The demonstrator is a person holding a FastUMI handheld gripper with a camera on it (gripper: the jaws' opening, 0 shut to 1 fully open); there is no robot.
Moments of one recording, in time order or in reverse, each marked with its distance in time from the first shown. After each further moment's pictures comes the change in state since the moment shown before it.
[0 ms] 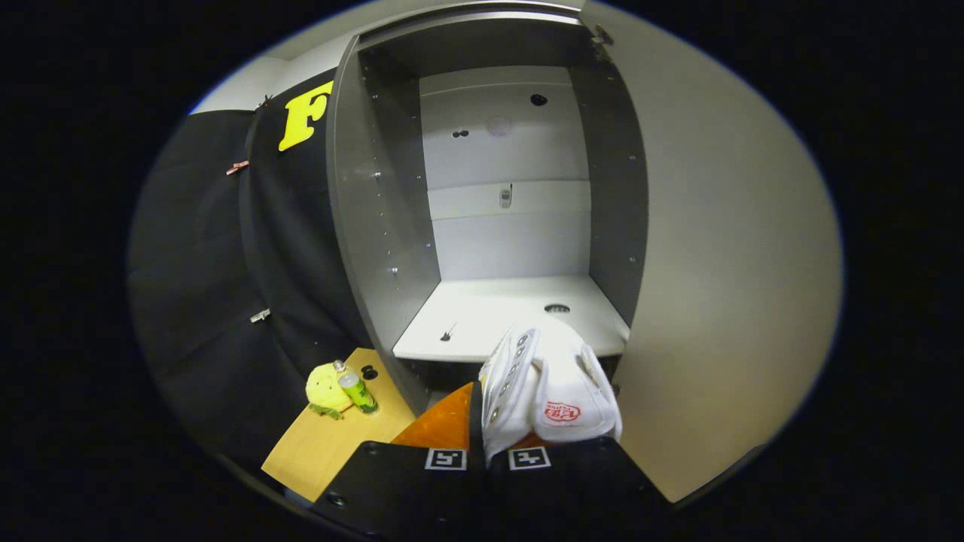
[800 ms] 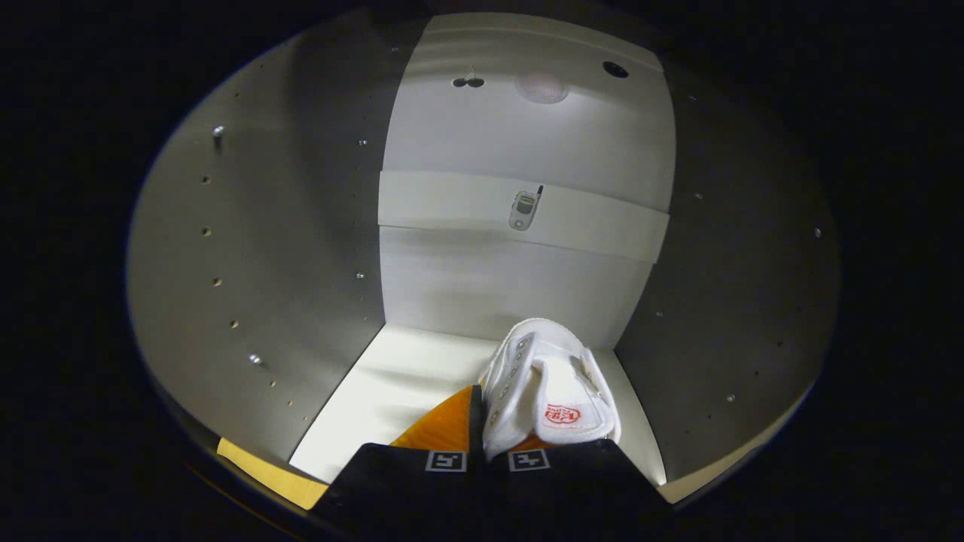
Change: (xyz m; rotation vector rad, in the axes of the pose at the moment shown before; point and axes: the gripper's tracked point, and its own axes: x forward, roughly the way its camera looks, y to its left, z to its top) arm 0.239 -0.011 0.065 -0.181 0.030 -0.119
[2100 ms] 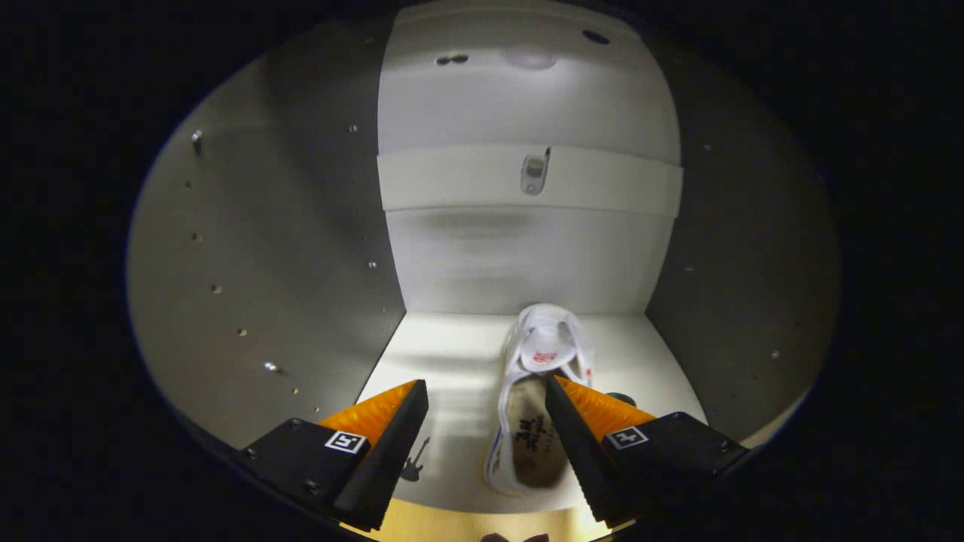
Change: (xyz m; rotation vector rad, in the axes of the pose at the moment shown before) arm -0.043 0.011 -0.017 0.157 0.037 0.052
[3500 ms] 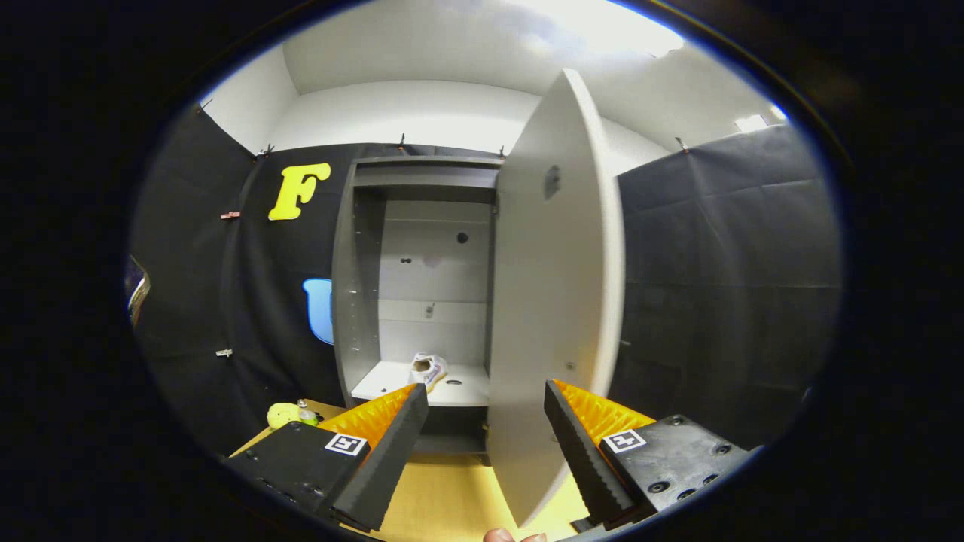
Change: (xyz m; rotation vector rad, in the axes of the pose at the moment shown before) arm -0.502 -0.135 -0.032 -0.034 -0.478 -0.245
